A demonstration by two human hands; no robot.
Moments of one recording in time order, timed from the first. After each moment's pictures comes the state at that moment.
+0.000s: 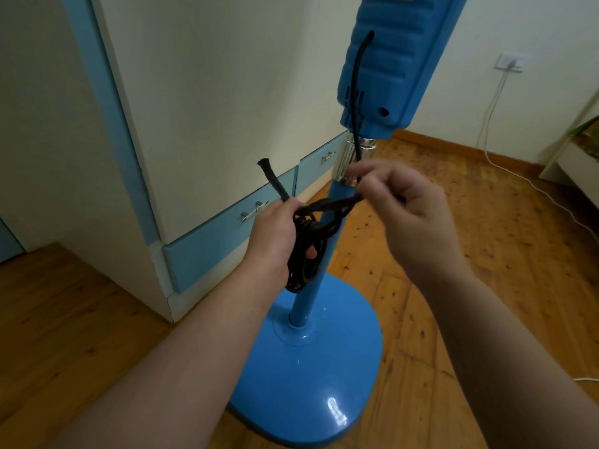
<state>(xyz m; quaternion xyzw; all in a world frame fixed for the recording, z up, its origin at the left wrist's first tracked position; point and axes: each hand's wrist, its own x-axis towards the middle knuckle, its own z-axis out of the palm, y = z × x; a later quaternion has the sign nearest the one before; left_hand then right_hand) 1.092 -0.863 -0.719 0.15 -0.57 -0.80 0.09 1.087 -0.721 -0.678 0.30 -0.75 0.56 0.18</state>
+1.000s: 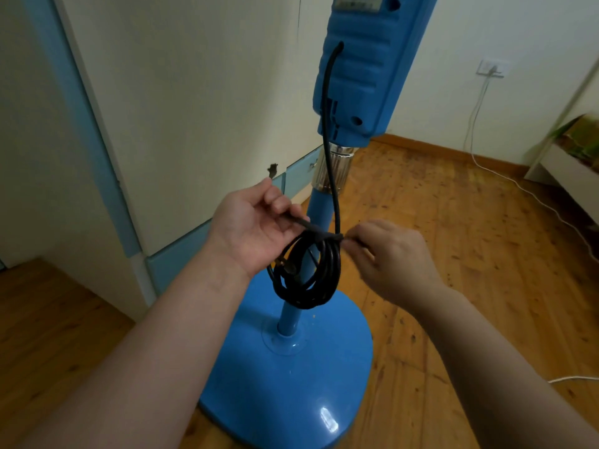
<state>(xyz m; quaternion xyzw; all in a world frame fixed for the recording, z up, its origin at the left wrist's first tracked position) 1.091 -0.871 -0.688 0.05 -0.30 -0.95 -0.03 1.073 -0.682 -0.715 0.34 -0.88 0.17 0.28</state>
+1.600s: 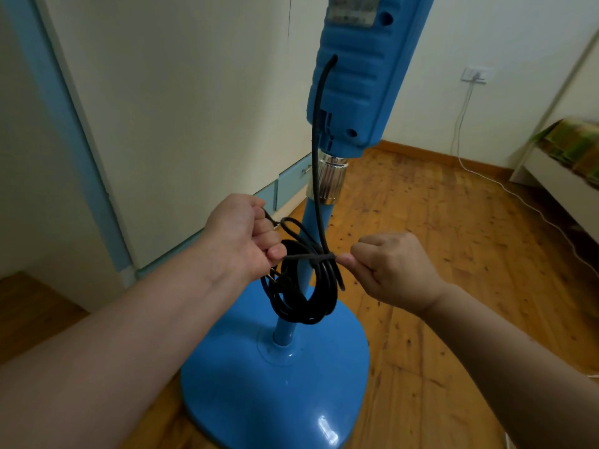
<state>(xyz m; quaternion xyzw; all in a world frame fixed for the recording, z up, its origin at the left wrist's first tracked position) 1.092 -0.870 -0.670 0.24 -0.46 -0.85 0.00 1.058 -0.674 -0.714 0.46 -0.81 0.11 0.34</state>
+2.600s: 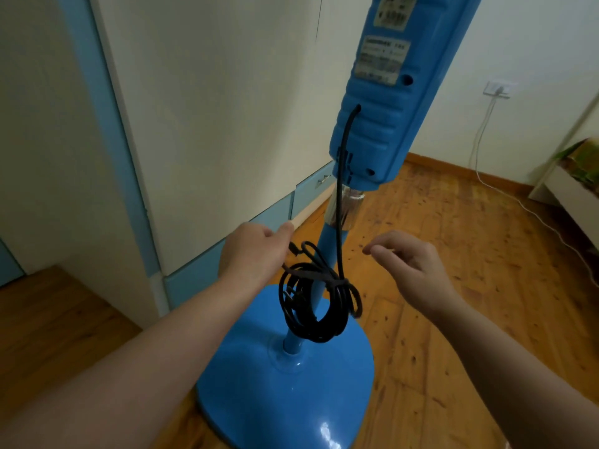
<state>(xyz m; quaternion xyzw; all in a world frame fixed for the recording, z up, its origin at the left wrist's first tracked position) 1.092 -0.888 -0.674 0.17 -0.84 -0.50 0.15 1.060 -0.678 -0.676 0.25 -0.86 0.43 0.12</state>
